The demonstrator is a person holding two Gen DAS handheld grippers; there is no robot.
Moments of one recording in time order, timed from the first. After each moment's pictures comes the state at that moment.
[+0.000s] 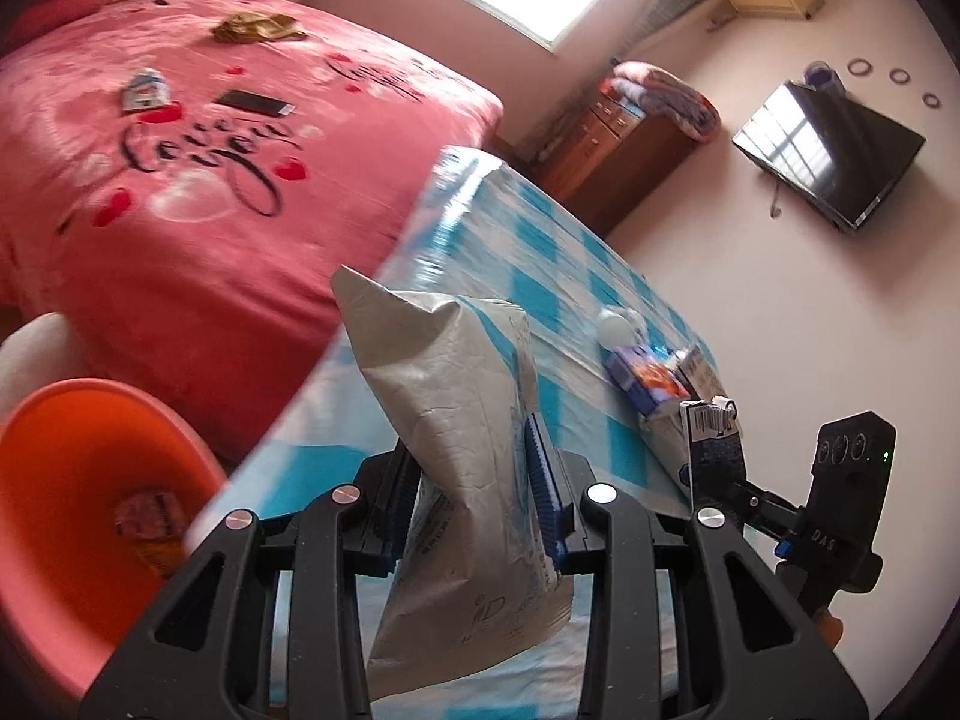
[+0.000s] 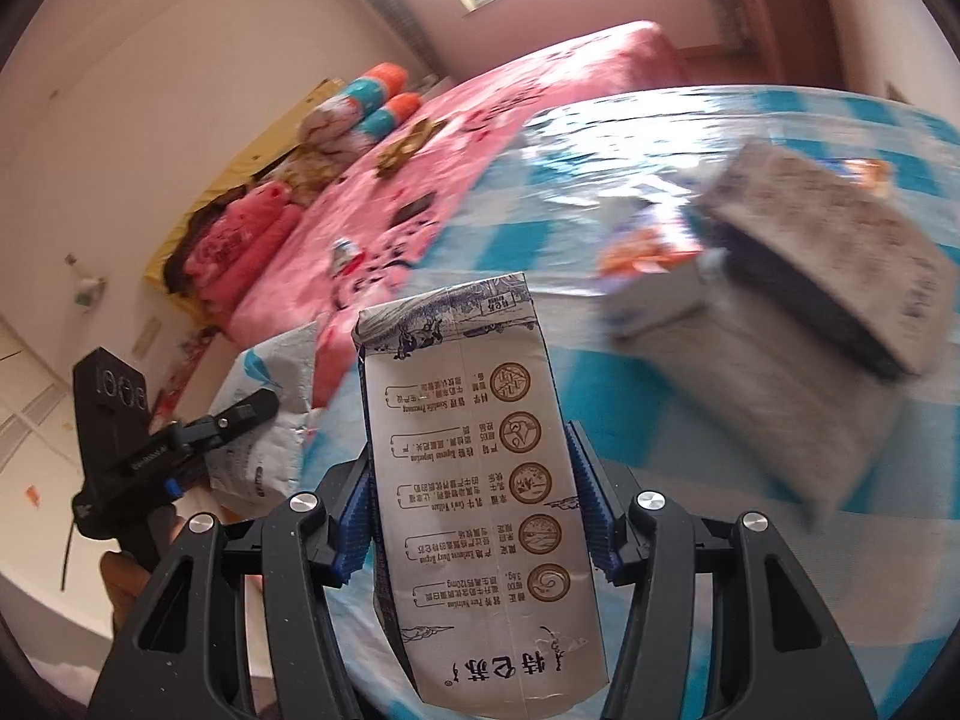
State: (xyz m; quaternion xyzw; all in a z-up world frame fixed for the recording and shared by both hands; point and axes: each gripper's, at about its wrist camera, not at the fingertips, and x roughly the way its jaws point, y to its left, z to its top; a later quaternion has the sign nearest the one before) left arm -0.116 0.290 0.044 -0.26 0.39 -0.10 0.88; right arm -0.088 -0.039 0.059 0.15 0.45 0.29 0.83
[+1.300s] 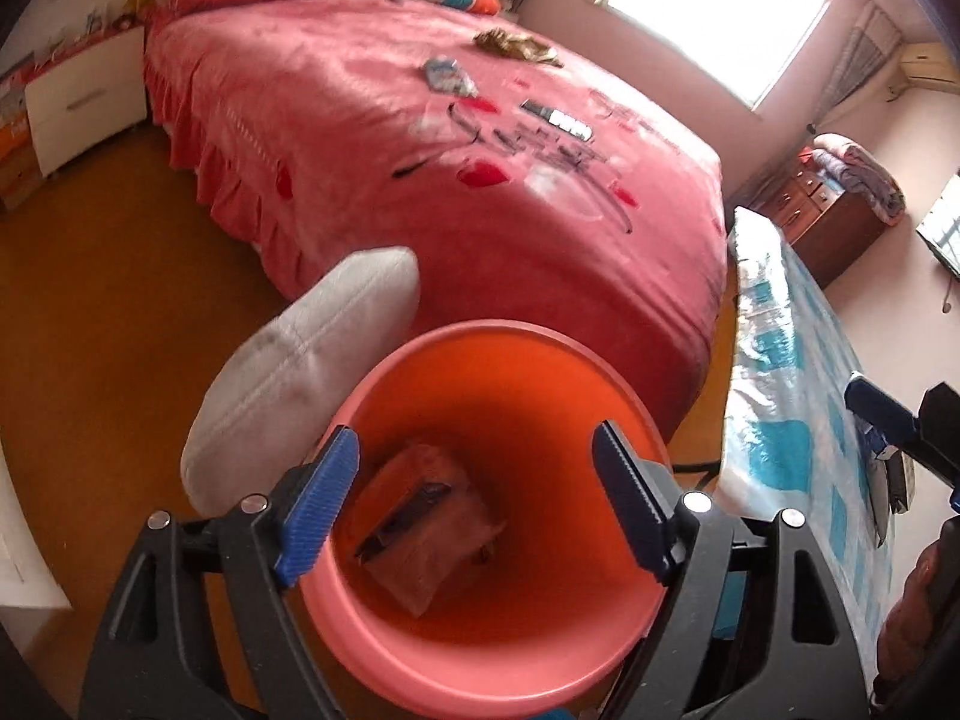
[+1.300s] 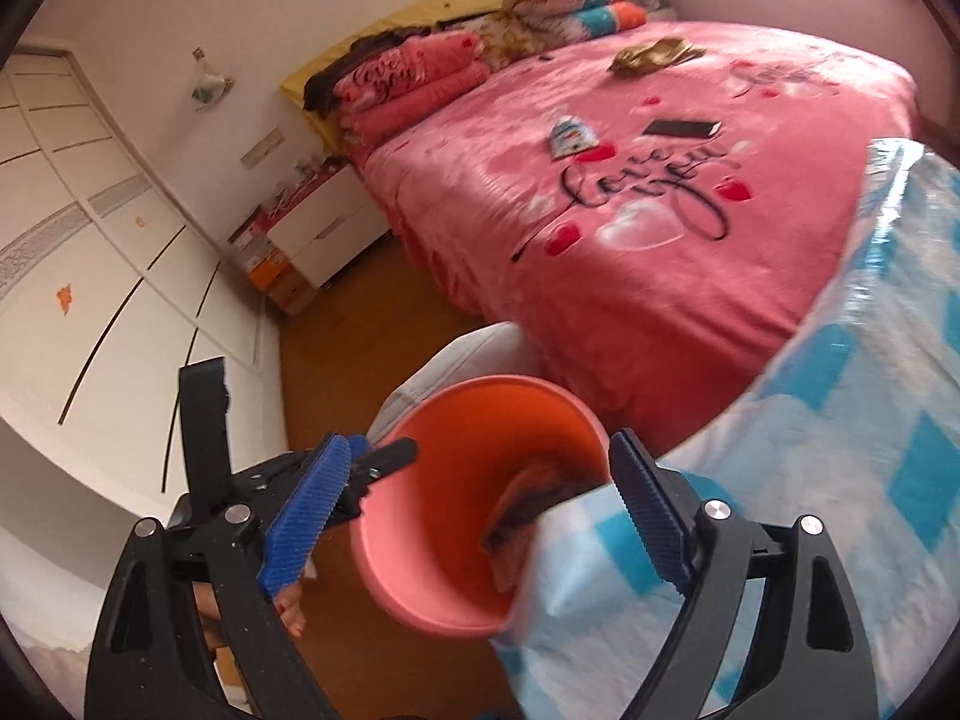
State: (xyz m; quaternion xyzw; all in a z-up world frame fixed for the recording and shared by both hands) left arm -0.206 0.446 -0.024 -0.27 0.40 0.14 0.87; right arm -0.110 0.210 0.066 0.00 0.45 0.45 0.77
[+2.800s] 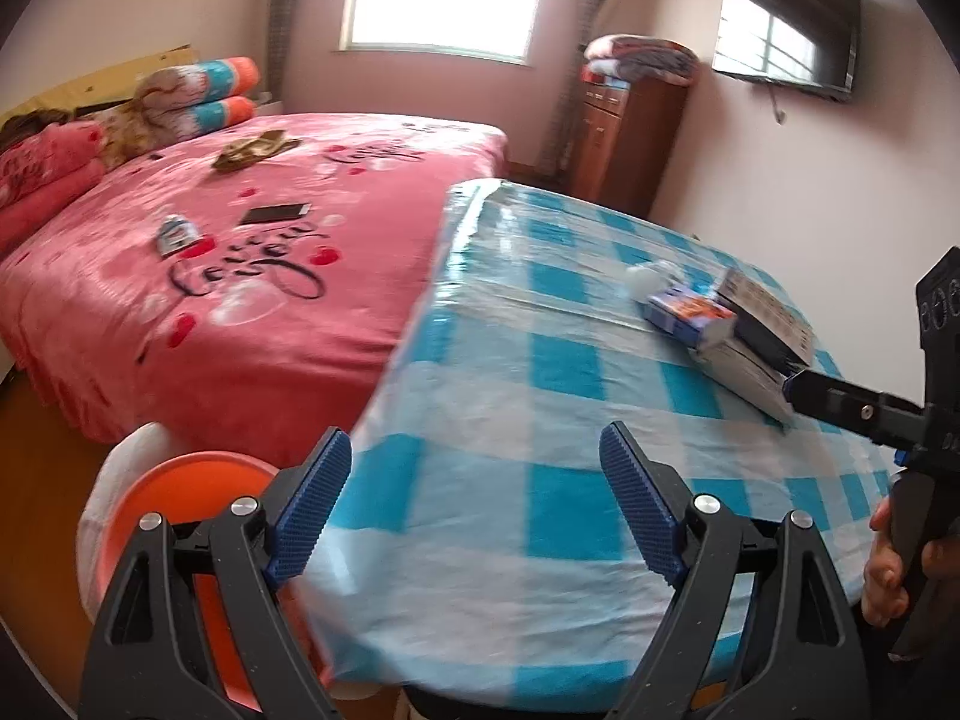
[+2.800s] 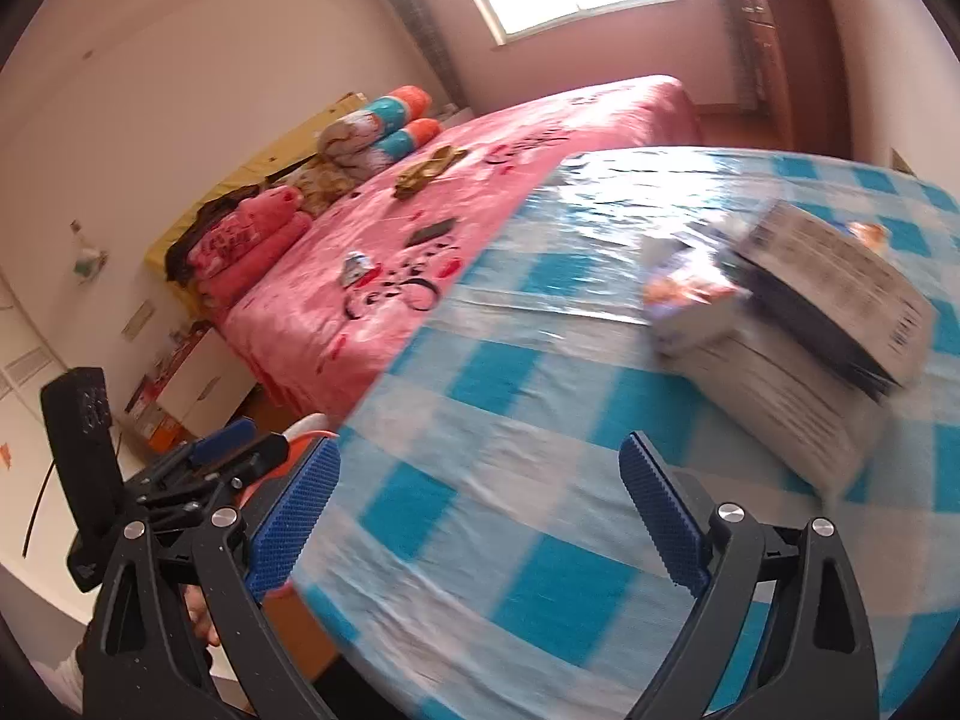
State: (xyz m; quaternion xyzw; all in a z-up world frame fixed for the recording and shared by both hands) left arm -0.154 0.227 0.062 -0.06 0.35 -0.05 0.93; right arm -0.133 -0.047 0.075 0.12 0.39 0.25 0.88
